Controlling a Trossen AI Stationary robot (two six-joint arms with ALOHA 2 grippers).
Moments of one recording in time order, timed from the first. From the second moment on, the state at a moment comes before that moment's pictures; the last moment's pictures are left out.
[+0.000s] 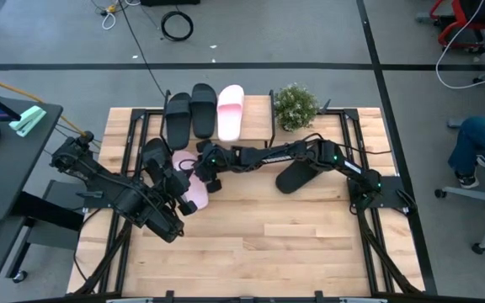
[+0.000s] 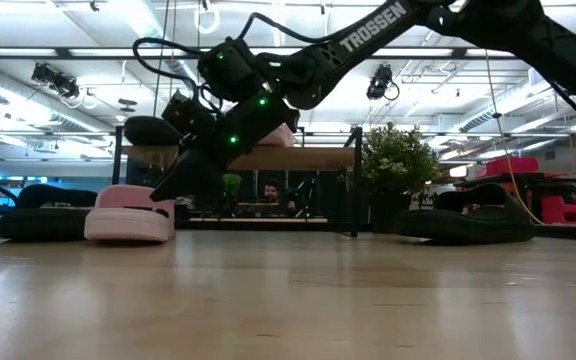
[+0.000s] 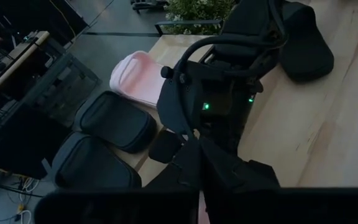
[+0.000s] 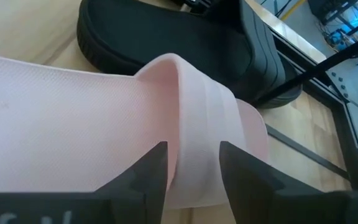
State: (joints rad) left arm -0.60 1.48 1.52 -1.48 -1.10 -0.96; right arm -0.14 2.41 1.84 0.01 0.00 -0.58
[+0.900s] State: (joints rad) left arm -0.60 1.48 1.52 -1.48 -1.10 -0.96; right arm -0.06 2.41 1.84 -0.03 -0.01 -0.54
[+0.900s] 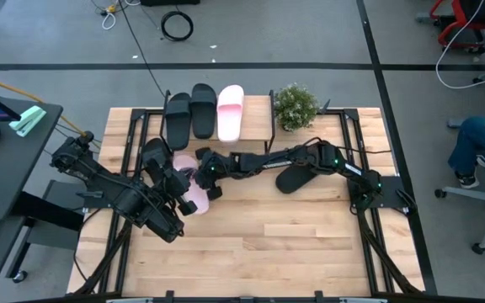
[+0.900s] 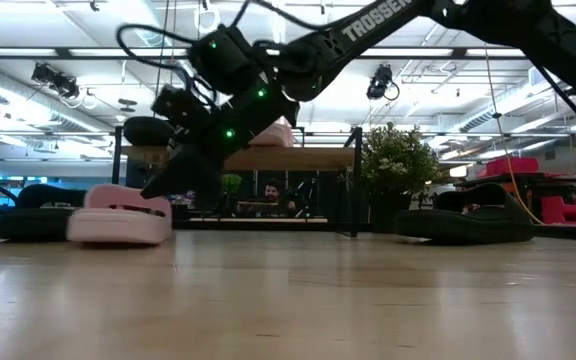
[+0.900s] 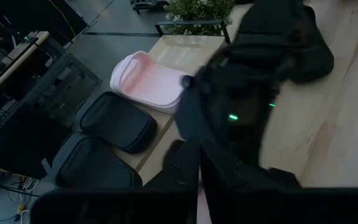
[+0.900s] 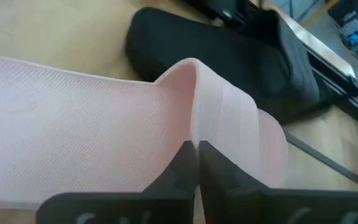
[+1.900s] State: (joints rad) left arm -0.60 1.48 1.52 -1.45 -1.05 -0.96; right arm 0.17 2.28 1.84 -0.37 0.22 -0.47
